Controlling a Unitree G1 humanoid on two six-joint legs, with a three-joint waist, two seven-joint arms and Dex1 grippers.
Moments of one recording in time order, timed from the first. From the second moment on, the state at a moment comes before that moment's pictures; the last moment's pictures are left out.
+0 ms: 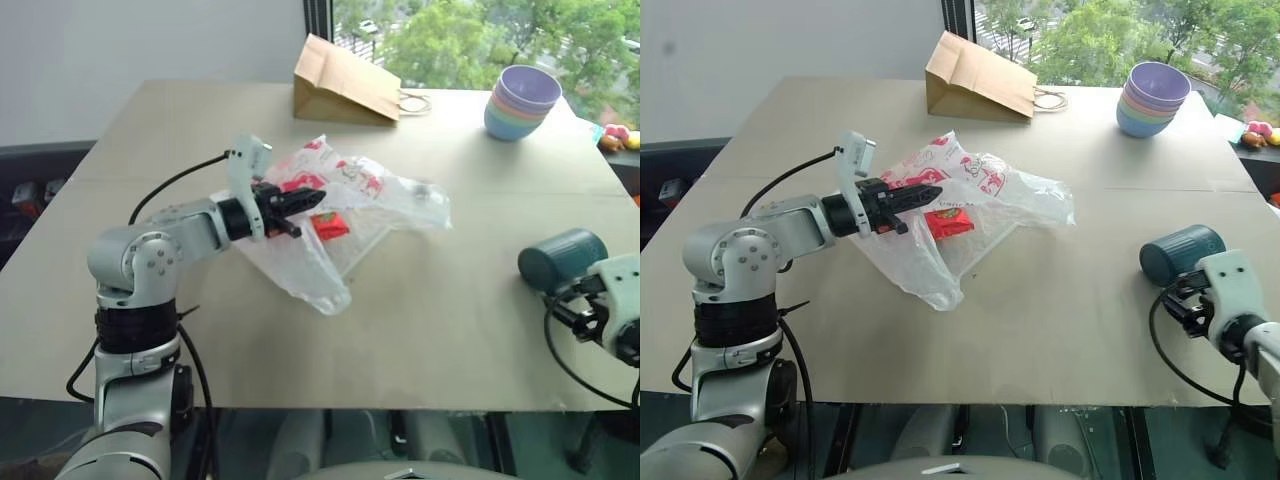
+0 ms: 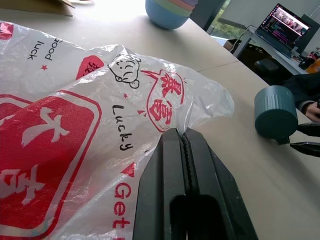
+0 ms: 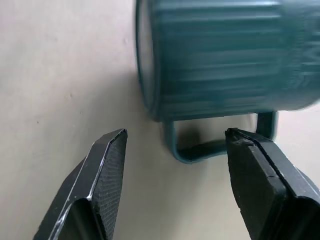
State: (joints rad) left arm -0.63 0.54 0.20 -0.19 -0.79 1.15 -0.54; right arm 0.10 -0.62 -0.58 -0.63 0.33 1.17 0.51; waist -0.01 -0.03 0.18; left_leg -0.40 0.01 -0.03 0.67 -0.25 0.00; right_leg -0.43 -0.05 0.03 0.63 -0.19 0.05
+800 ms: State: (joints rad) left arm -0.60 0.53 0.21 -0.21 -0.81 1.14 -0.54; right arm -0.33 -0.48 -0.66 -0.34 0.28 1.61 0.12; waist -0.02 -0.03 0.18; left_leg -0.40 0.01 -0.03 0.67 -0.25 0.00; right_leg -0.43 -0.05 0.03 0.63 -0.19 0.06
